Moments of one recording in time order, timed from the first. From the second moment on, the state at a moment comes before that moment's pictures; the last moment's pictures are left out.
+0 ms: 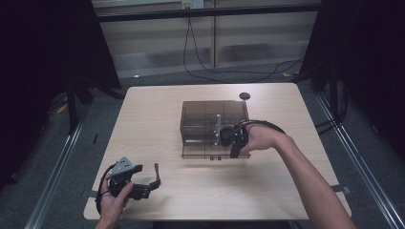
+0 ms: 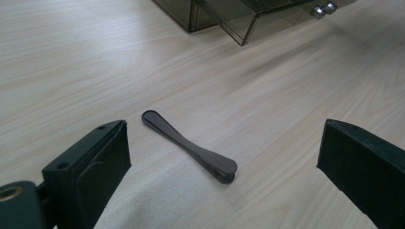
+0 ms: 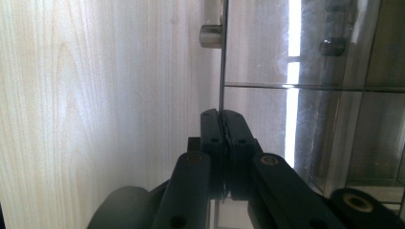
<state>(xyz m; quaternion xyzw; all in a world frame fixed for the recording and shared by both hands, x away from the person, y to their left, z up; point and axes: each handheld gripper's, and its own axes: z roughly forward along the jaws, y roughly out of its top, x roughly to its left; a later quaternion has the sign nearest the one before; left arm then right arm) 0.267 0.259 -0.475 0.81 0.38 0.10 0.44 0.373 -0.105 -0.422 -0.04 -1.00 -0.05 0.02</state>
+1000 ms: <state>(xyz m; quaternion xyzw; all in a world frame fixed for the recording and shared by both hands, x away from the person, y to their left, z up) 0.267 0.258 -0.476 0.81 0.37 0.10 0.44 0.359 -0.125 -0.414 -0.08 -0.99 -0.14 -0.04</state>
